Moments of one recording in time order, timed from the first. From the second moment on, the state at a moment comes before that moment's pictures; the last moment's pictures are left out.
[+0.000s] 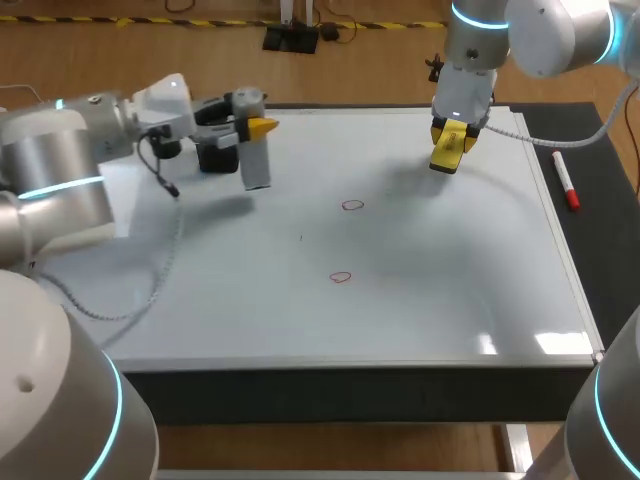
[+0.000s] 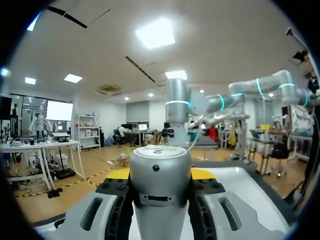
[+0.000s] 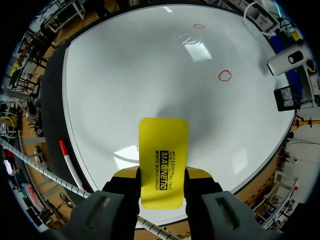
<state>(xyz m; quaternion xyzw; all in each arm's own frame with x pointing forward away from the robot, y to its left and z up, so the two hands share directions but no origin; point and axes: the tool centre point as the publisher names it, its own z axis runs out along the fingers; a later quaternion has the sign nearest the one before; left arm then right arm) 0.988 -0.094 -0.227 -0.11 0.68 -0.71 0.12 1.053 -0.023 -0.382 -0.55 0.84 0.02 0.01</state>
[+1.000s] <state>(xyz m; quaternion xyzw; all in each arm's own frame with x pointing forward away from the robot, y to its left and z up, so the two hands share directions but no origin) 0.933 0.063 -0.231 -0.20 0.66 -0.69 0.21 1.053 -0.023 -0.382 -0.55 0.84 0.02 0.01</state>
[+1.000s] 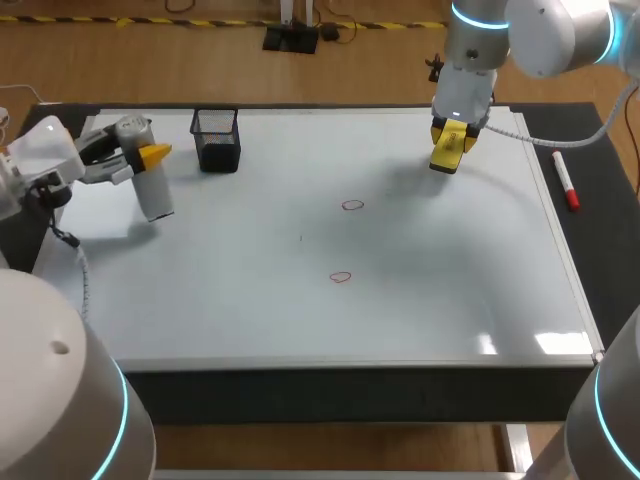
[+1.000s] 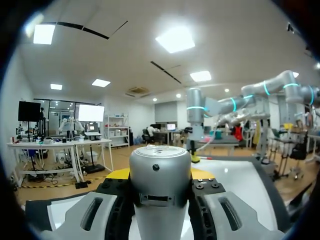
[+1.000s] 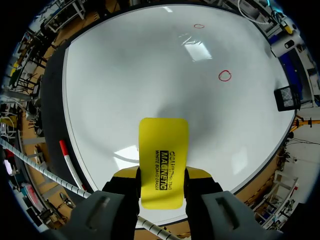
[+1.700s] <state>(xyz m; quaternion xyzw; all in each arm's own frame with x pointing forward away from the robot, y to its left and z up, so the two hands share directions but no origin) 0.932 0.065 -0.230 -0.20 0.66 -0.69 0.21 1.010 0.050 -0.371 -0.61 0.79 0.03 0.02</state>
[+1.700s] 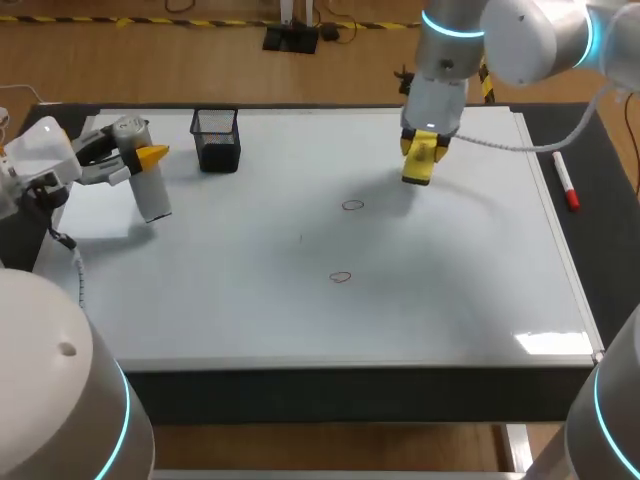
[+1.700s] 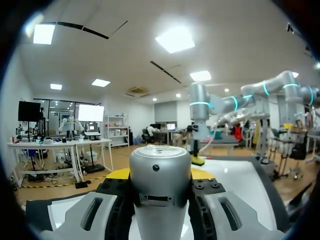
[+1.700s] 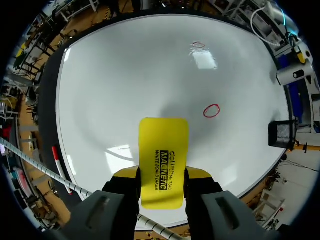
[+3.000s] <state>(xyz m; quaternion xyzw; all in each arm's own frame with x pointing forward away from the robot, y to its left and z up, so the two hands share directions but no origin) 0.932 0.065 -0.230 -0.20 0.66 -0.69 0.21 0.941 0.198 -0.400 -0.72 0.69 0.01 0.03</state>
